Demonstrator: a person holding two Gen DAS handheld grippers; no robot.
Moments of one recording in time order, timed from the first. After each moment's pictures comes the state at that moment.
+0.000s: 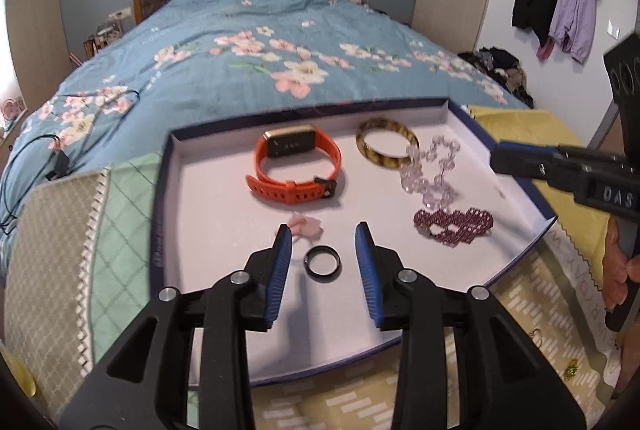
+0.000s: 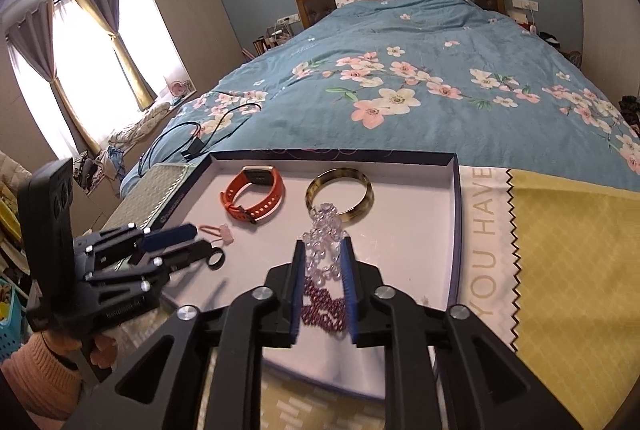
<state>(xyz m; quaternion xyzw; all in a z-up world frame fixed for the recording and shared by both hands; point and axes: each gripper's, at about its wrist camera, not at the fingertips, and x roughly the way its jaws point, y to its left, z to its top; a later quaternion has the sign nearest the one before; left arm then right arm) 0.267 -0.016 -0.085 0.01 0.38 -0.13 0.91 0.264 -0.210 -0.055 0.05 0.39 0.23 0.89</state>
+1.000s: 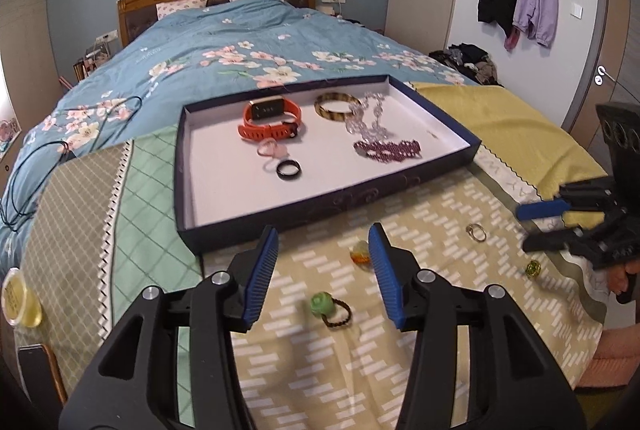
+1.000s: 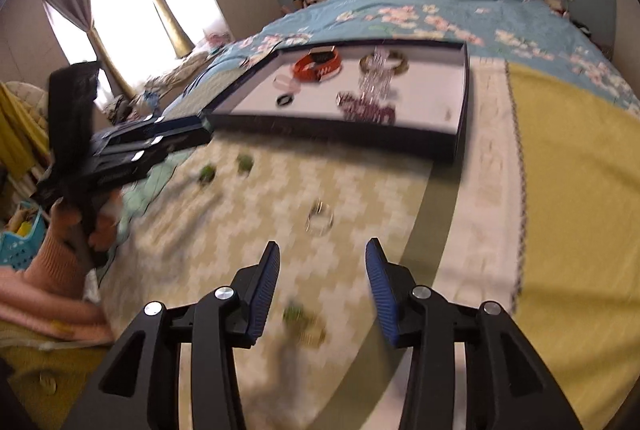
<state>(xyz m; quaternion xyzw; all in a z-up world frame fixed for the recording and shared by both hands) 0.141 -0.008 -0.075 0.04 0.36 -0.17 0.92 0.125 -0.242 -0.090 0.01 0.44 0.30 0.85</state>
